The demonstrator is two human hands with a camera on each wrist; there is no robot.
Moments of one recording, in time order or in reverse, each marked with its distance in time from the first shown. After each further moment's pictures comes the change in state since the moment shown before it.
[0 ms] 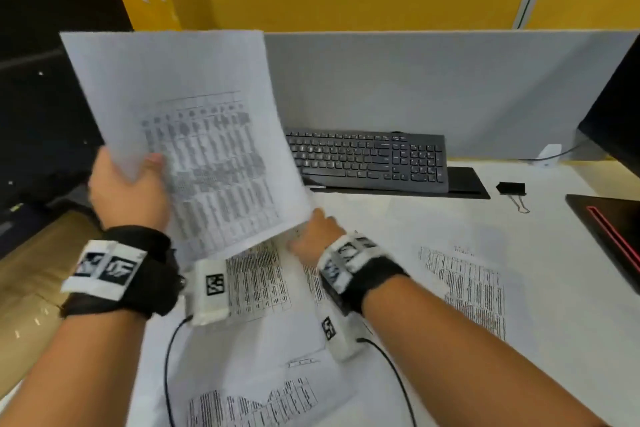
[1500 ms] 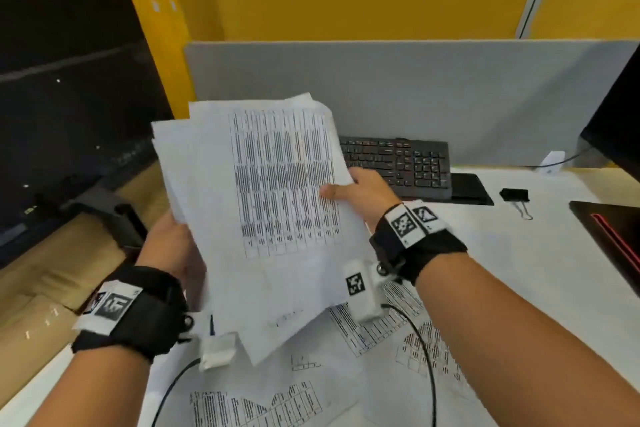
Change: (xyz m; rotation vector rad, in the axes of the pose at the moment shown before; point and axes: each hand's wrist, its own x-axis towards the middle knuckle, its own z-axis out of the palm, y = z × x) left_hand -0.034 -0.024 0.002 -0.127 -0.366 -0.583; right_hand -0.002 0.001 -0.076 0.658 0.079 -0.147
